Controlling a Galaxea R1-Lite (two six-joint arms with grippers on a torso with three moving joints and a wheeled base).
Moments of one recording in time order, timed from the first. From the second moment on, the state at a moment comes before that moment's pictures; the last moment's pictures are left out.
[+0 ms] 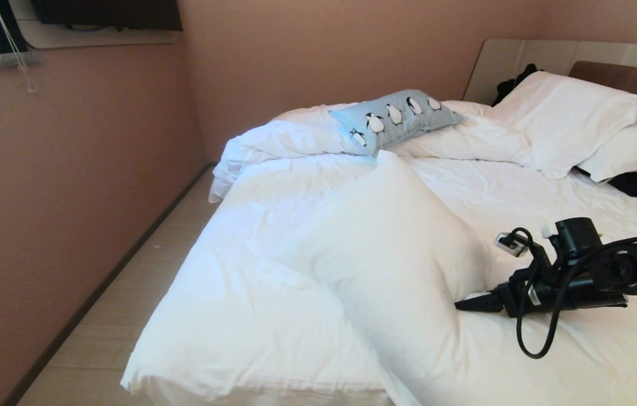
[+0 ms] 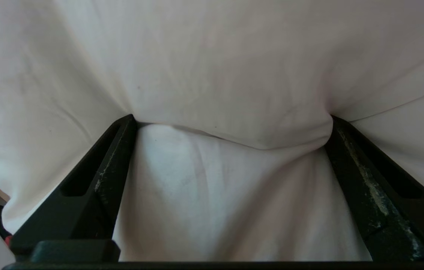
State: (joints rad) left arm 0.00 0.00 0.00 0.00 0.01 0.00; right arm -0.02 2.00 -0.97 -0.04 0.67 -0.29
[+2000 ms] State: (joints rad) left arm 0.00 0.00 0.00 0.00 0.01 0.00; right arm 0.08 2.23 -0.86 -0.31 0.48 -0.37
